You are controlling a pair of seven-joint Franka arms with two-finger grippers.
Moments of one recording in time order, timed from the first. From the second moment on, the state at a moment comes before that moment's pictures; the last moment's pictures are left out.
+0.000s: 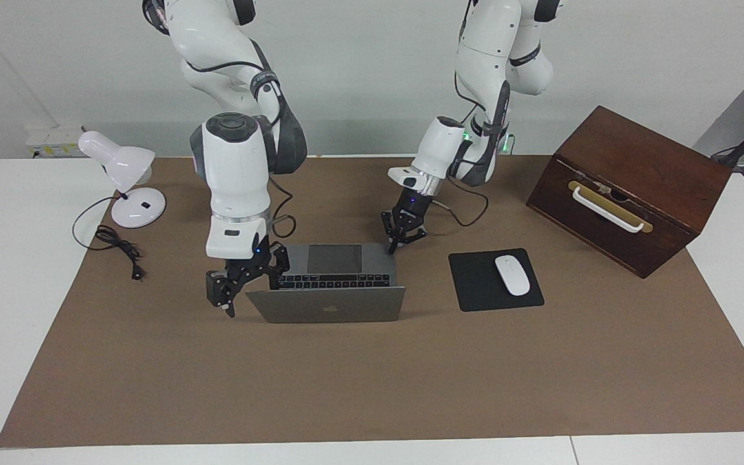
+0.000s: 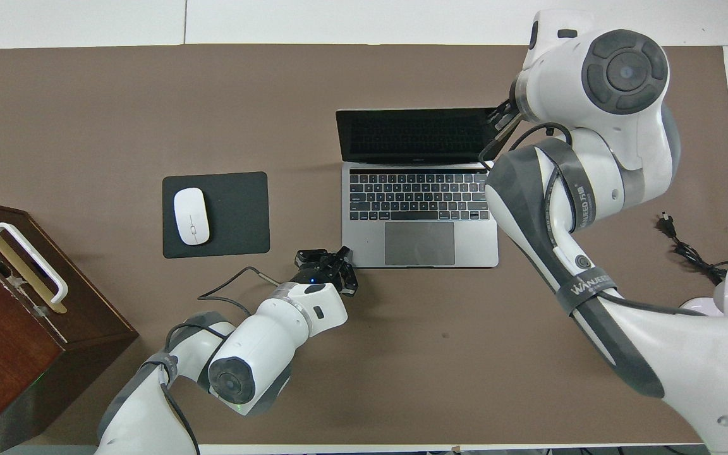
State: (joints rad) left arm -0.66 0.26 -0.05 -2.51 -0.02 3.49 -0.09; right arm 0.23 0.38 0.03 -1.54 -0.20 2.22 -0.36
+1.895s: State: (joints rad) left arm -0.66 0.14 -0.05 -2.48 -0.02 3.31 -0.17; right arm 0.03 0.03 0.02 -1.55 -0.01 1.43 -0.13
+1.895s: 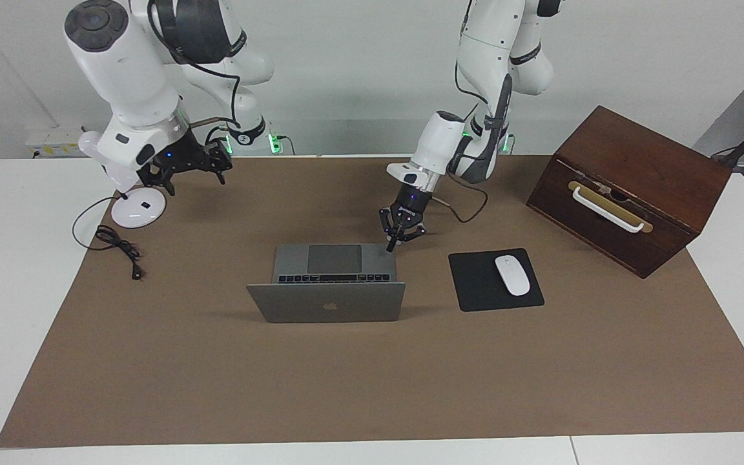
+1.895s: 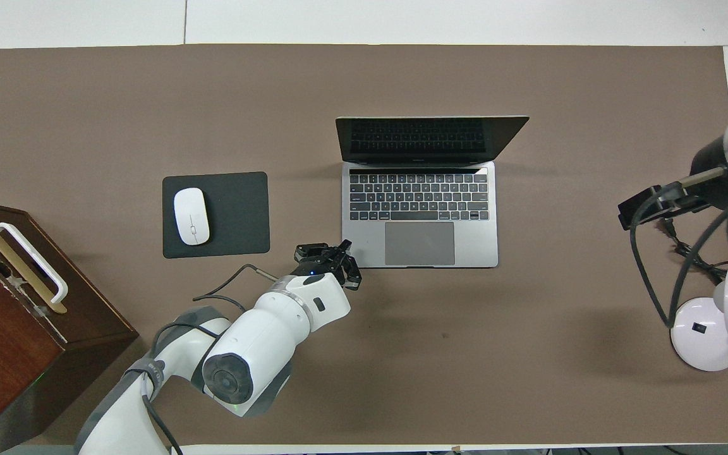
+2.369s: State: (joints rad) left arm -0.60 -0.04 -0.04 -2.48 -0.03 2.99 -0.17; right arm 0.01 0.02 0.02 -1.59 -0.01 1.43 -0.13
